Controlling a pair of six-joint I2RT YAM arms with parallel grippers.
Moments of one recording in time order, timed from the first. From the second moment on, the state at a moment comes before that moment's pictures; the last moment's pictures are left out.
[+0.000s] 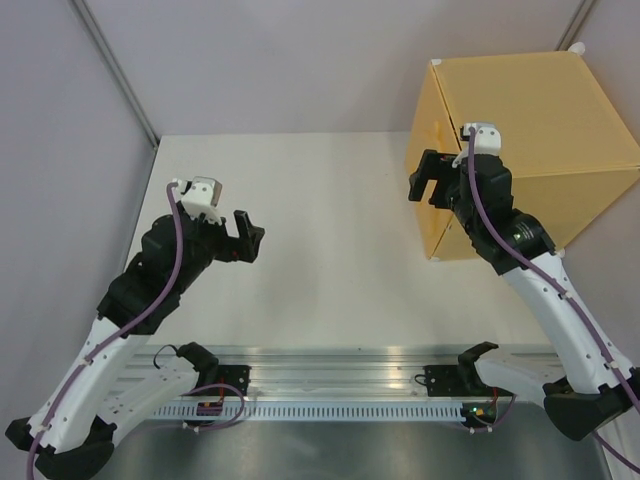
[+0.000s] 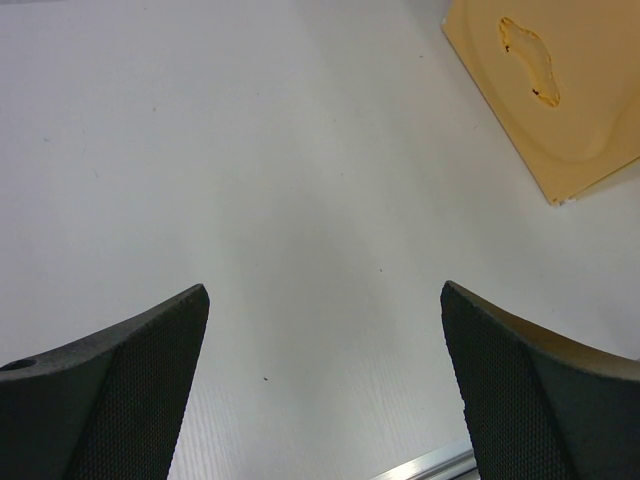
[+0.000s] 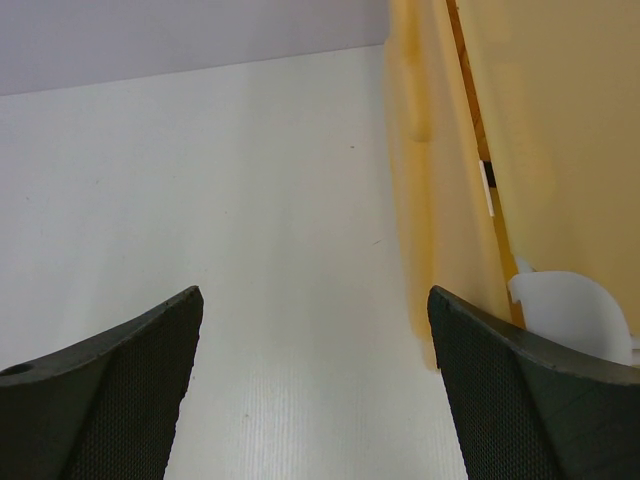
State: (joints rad) left arm -0.58 0.75 1.09 -0.66 -0.19 -0.24; right arm 0.44 1.09 1.31 -0.57 0.32 0.35
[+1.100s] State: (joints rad) left arm -0.58 0.70 1.24 -0.71 -0.27 -0.20; right arm 0.43 0.95 1.37 -0.53 0.23 0.23
